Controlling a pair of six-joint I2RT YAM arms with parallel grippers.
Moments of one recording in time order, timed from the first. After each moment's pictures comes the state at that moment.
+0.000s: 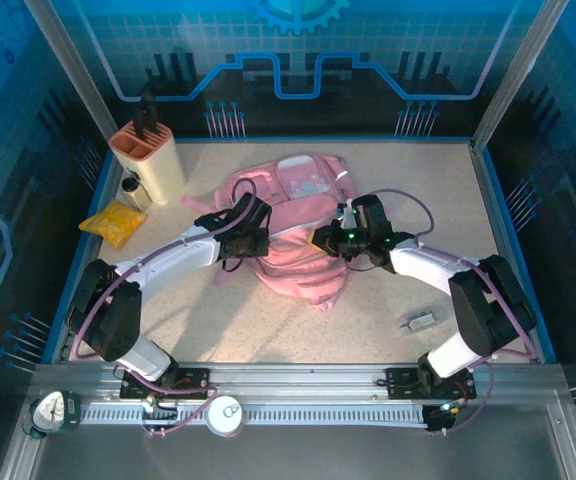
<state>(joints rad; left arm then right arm) -0.55 1.55 1.09 -0.62 -0.16 -0.59 0.46 1.56 0.84 0.04 -0.53 0.96</state>
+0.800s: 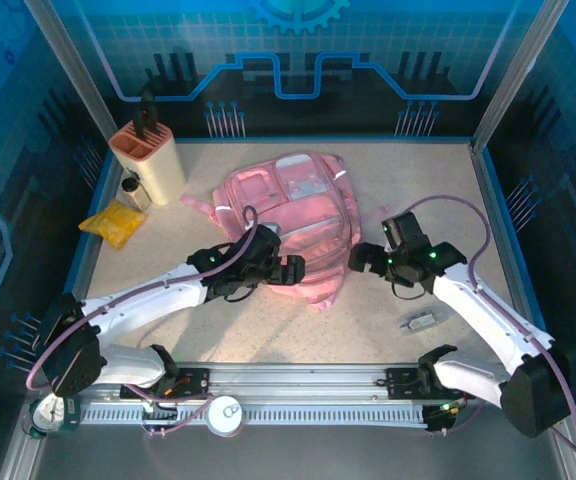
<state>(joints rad) -0.82 1.31 0.91 -0.46 -0.10 -0.72 0.41 1.09 0.82 -0.80 -0.03 0.68</state>
